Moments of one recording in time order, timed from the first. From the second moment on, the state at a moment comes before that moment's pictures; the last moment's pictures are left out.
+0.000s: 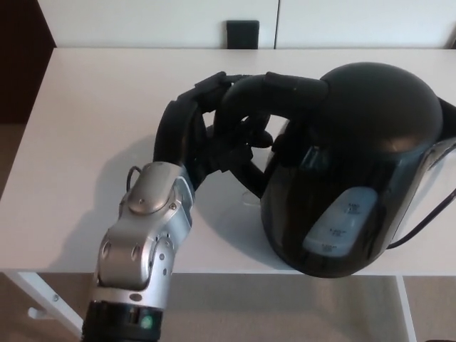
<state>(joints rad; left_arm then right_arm) -0.39 -0.14 0.01 0.05 -0.19 0.42 0.00 0.11 -0.39 -0.05 0.93 -0.11 -0.37 0.09</state>
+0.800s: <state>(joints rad) -0.47 -0.16 0.28 -0.08 -0.47 0.64 0.18 0.10 -0.39 -0.05 0.93 -0.11 -0.37 0.09</state>
